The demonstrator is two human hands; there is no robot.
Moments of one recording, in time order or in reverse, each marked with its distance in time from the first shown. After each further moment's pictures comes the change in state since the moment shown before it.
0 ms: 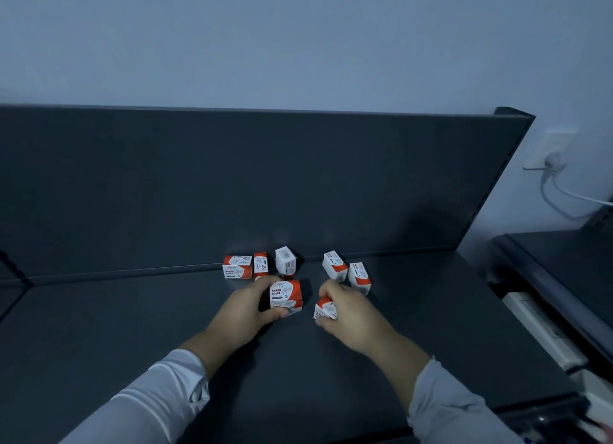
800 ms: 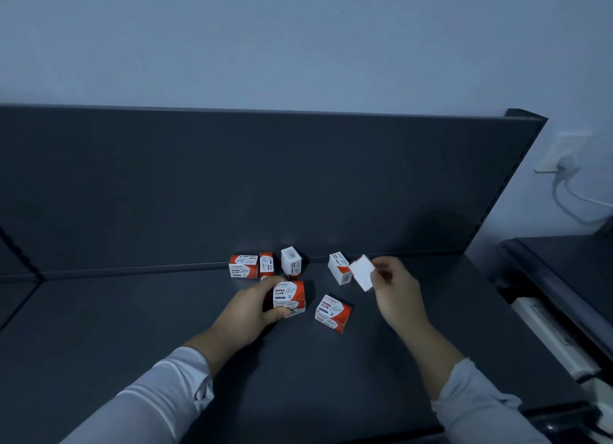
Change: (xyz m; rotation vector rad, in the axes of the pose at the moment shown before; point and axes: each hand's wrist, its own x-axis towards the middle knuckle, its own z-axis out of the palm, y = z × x) left_hand 0.000 -0.002 -0.001 0.014 -0.014 -0.001; right_hand 0.012 0.042 -0.024 0.505 0.475 0.277
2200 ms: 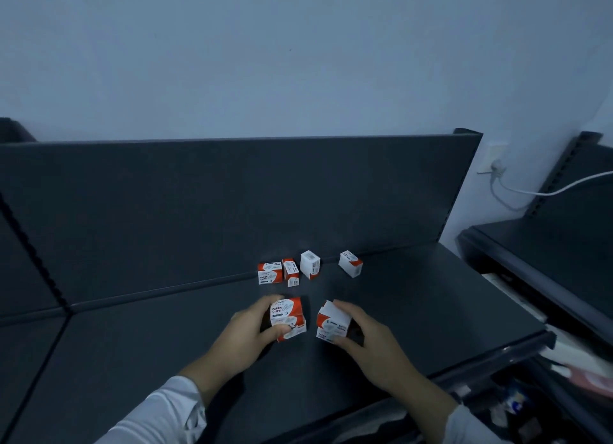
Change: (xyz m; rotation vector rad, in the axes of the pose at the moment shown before) left_hand -0.070 -0.046 -0.059 -0.112 -0.085 0.189; right_hand -0.152 -0.039 0.061 -0.106 -0.244 -0.190
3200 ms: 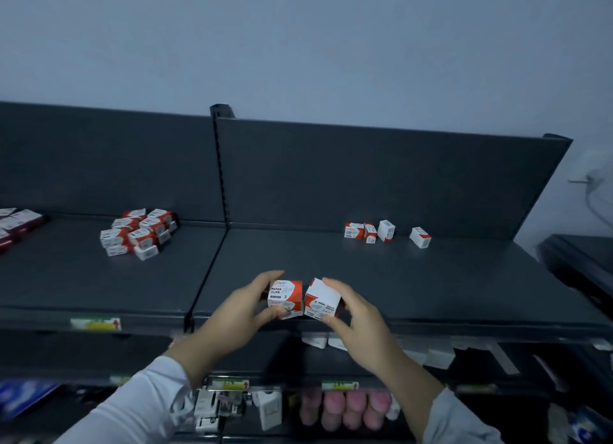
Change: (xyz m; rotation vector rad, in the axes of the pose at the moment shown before) left_hand -0.264 0.049 -0.075 0.071 0.211 -0.155; right_hand -0.136 -0.133 0.085 0.004 -0.145 -0.286
